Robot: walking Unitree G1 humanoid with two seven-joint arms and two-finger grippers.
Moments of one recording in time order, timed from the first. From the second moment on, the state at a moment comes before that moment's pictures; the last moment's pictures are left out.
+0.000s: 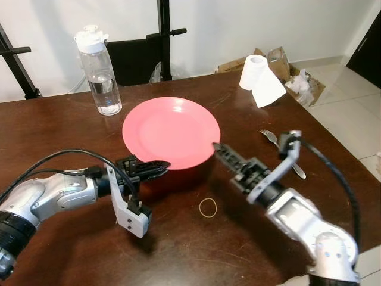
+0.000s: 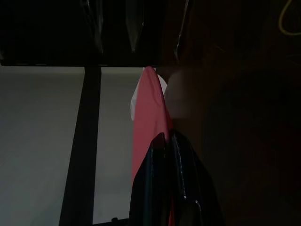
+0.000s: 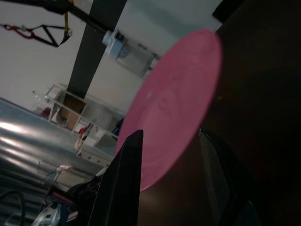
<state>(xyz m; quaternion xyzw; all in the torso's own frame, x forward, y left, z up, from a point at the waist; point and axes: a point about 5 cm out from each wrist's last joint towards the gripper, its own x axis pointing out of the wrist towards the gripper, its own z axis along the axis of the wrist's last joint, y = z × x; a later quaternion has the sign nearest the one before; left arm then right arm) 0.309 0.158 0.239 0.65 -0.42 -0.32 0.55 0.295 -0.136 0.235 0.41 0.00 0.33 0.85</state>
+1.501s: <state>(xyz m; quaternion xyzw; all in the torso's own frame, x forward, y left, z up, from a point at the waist) 0.281 0.112 0.226 0.58 -0.48 -0.39 0.53 0.312 -0.125 0.227 0.48 0.02 0.32 0.82</state>
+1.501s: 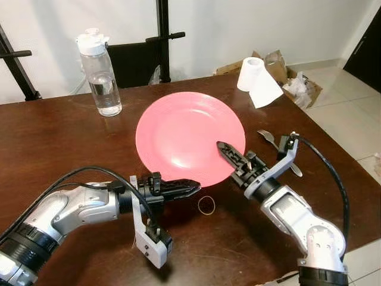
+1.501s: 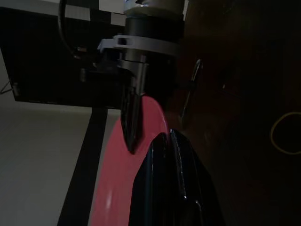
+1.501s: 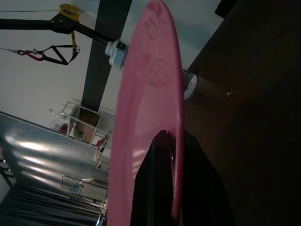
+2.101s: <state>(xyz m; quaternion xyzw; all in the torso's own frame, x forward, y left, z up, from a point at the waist) 0.284 0.108 0.231 0.56 -0.46 -0.38 0.58 0.314 -0.131 0.231 0.48 -0.01 0.30 0.82</state>
